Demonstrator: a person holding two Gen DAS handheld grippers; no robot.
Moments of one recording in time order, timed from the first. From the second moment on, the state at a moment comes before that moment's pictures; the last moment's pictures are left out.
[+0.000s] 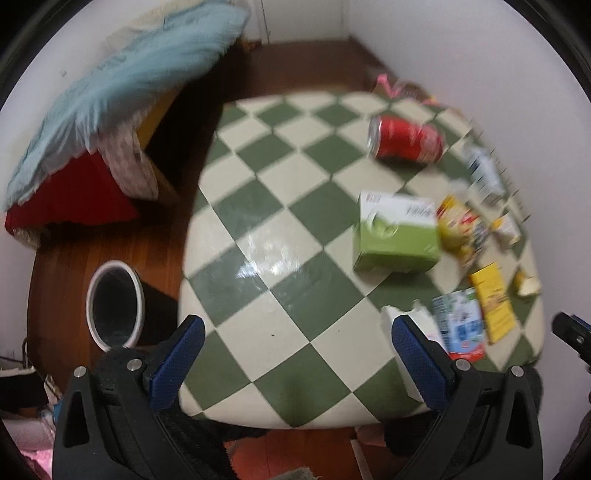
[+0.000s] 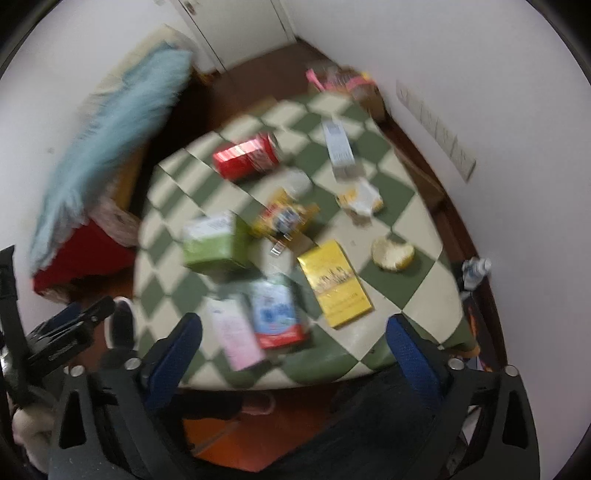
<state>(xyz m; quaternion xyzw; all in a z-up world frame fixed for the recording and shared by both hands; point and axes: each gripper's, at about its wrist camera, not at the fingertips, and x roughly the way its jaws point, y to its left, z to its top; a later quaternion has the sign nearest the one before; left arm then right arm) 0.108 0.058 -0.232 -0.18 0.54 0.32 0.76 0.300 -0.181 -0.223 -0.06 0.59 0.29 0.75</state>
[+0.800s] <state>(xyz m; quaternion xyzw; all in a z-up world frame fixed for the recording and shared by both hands) 0.167 0.024 -0.319 -0.31 0.61 0.19 0.70 0.329 -0.161 -0.363 -0.16 0.64 0.21 0.72</state>
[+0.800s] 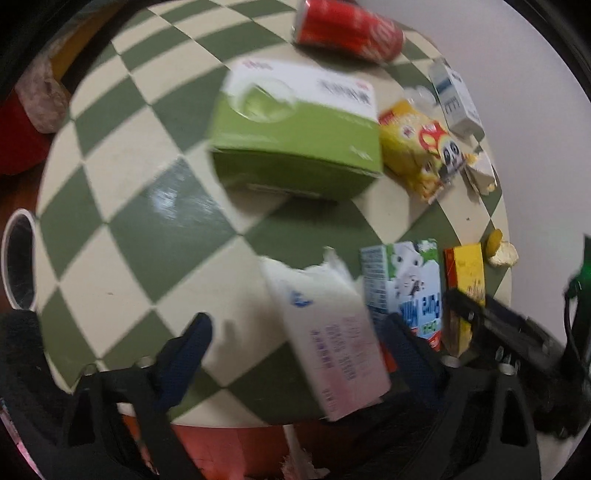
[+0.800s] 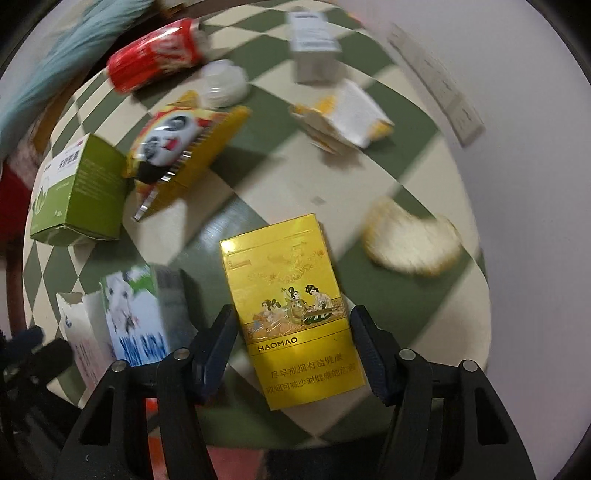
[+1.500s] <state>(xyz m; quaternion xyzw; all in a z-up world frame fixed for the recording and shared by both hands) 0.148 0.046 -0.336 -0.24 0.65 0.19 0.69 0.274 -0.157 -0.357 -0.21 0.65 0.21 0.69</state>
